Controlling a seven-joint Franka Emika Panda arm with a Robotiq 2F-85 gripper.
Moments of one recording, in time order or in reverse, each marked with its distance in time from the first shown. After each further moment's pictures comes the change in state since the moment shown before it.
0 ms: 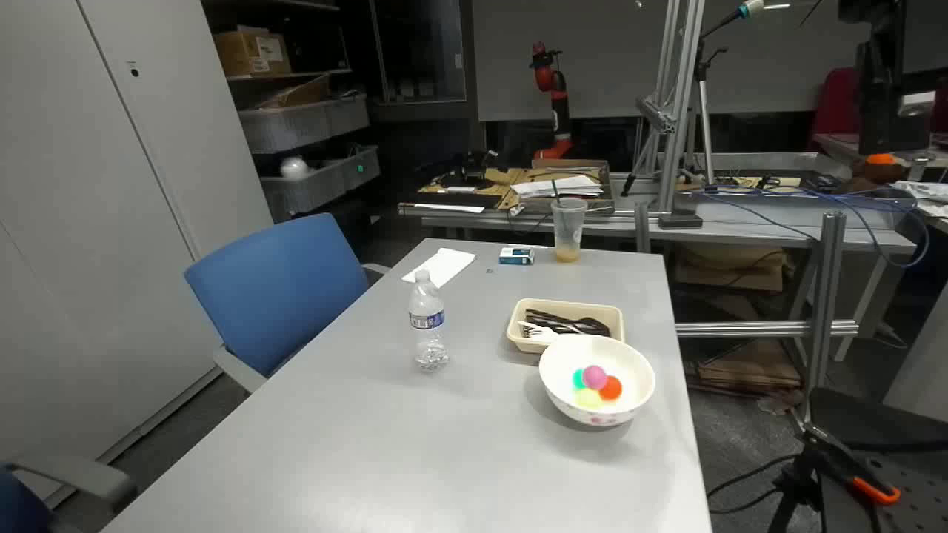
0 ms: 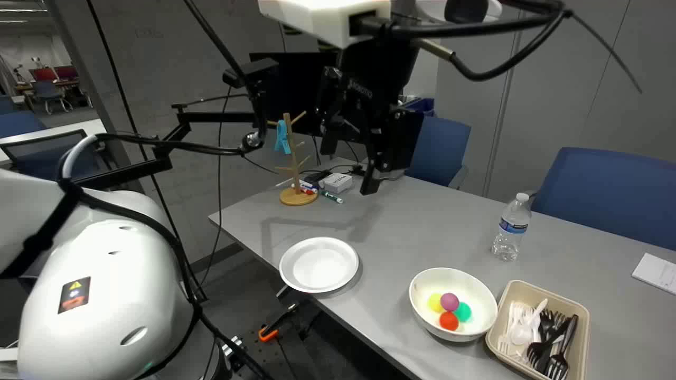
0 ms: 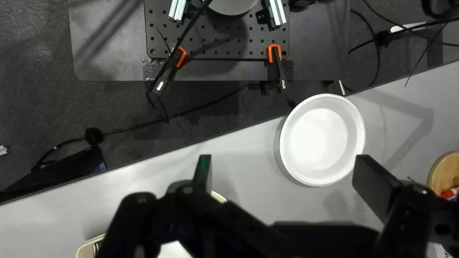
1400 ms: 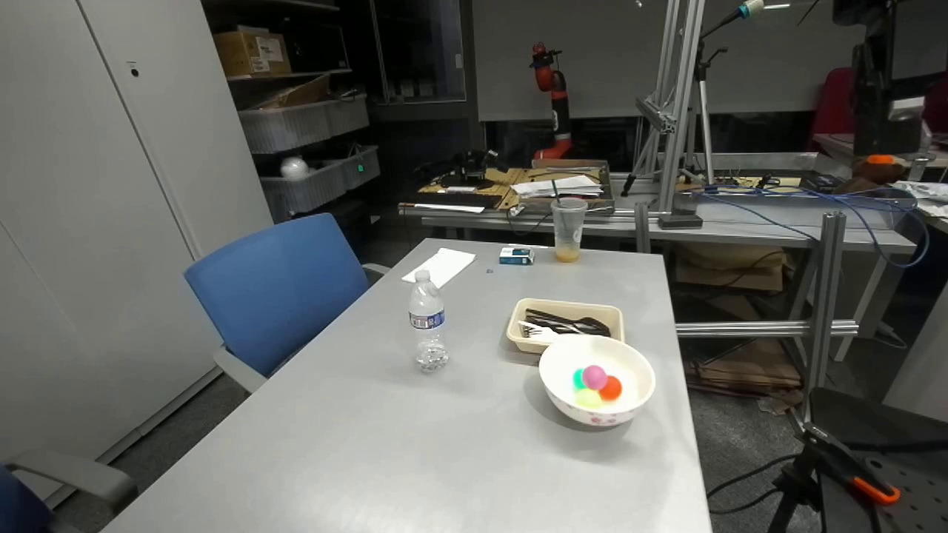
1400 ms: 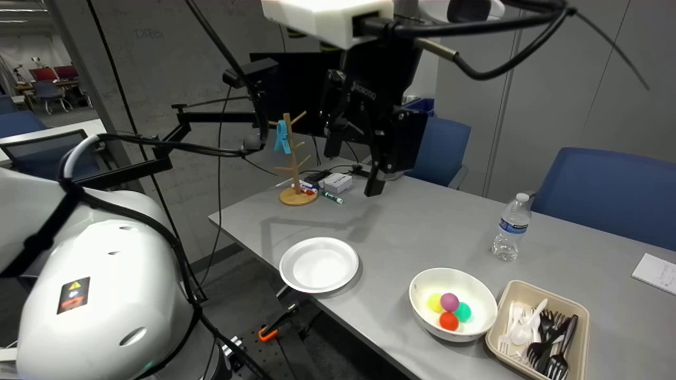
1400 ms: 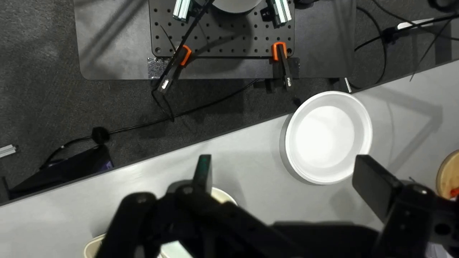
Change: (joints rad) arm -0.006 0.006 0.008 -0.001 -0.011 0.015 0.007
